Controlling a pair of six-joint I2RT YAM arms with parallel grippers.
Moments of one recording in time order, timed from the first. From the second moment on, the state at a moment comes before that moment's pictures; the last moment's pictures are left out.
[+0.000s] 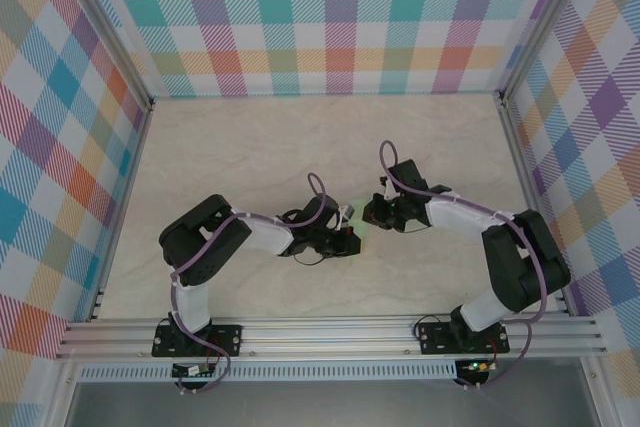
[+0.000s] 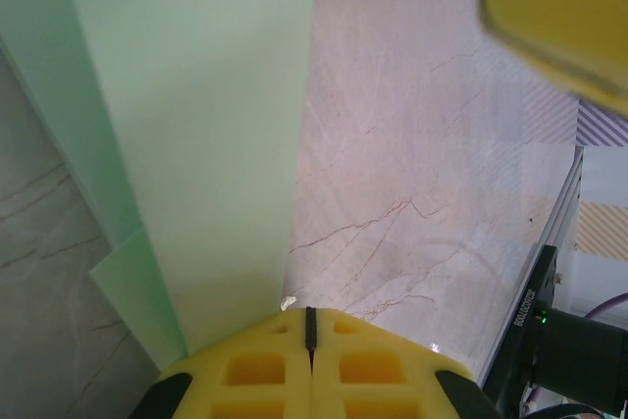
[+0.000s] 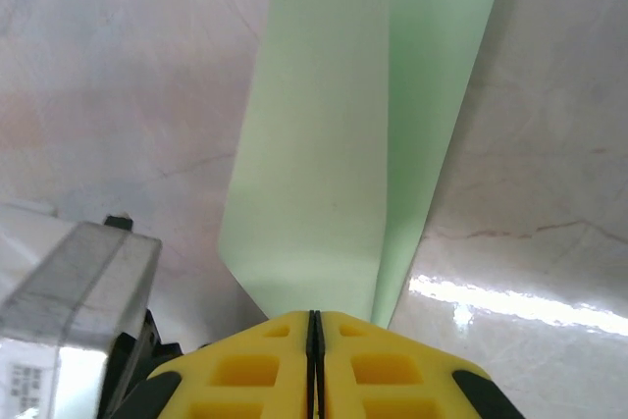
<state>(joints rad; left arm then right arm) -0.86 1.90 0.85 0.27 0.50 -0.87 0.46 1.54 0.80 -0.31 -0.41 0.71</state>
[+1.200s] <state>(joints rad) -0.86 1.90 0.83 0.31 0.49 -0.89 0.42 1.75 0.89 -0.24 -0.35 0.65</state>
